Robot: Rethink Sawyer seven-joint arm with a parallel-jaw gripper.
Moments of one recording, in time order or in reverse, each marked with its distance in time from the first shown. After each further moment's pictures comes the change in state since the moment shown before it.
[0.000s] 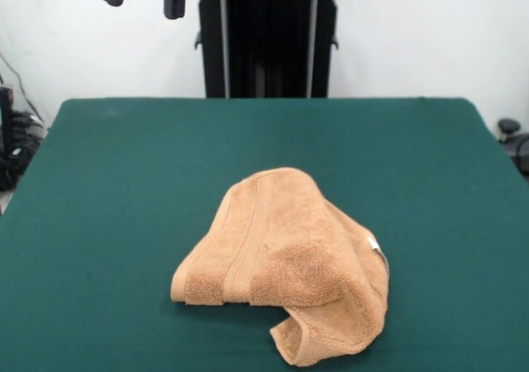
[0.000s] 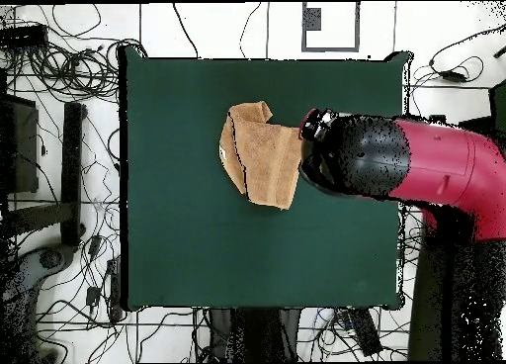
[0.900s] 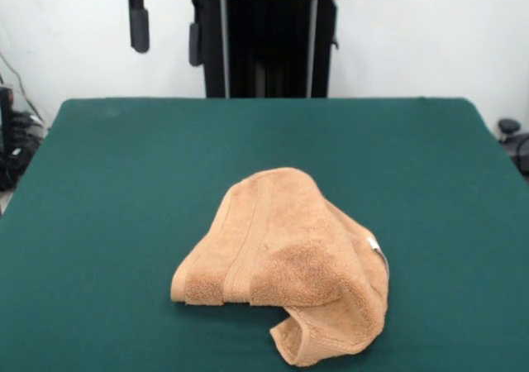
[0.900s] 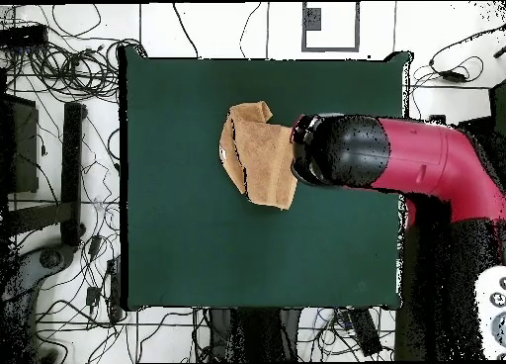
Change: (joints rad) arm 0.012 0.076 0.000 0.000 -0.007 -0.001 0.000
